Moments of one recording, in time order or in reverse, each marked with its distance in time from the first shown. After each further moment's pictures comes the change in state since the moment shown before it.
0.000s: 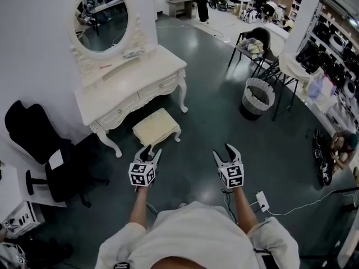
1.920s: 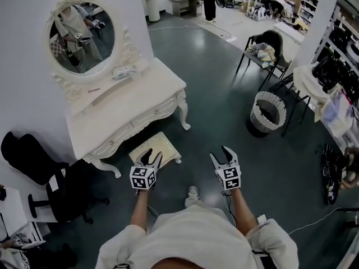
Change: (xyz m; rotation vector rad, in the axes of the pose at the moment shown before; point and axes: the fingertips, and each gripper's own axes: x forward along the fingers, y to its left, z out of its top) left arm 0.242 0.082 0.072 0.002 0.075 0.039; right arm 0.238 -0.139 0.034 0.031 0.042 0.063
